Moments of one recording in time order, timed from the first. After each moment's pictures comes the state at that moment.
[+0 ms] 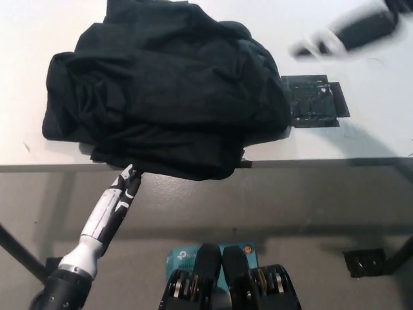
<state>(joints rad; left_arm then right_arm) -0.16 0.20 -0.06 -0.03 0.12 0.09 -0.11 -0.88 -0.41 -0.09 -0.38 -0.20 0.40 0.83</state>
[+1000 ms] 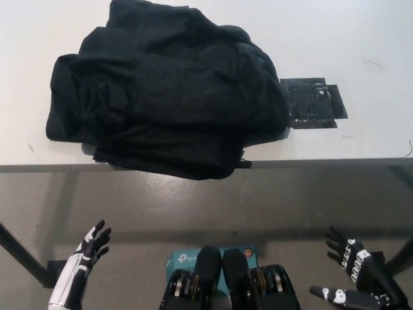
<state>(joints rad) 0.09 0.20 0.03 0.02 -0.01 -0.09 -0.13 0.05 -0.06 -0.24 0.01 0.00 0.07 0.57</state>
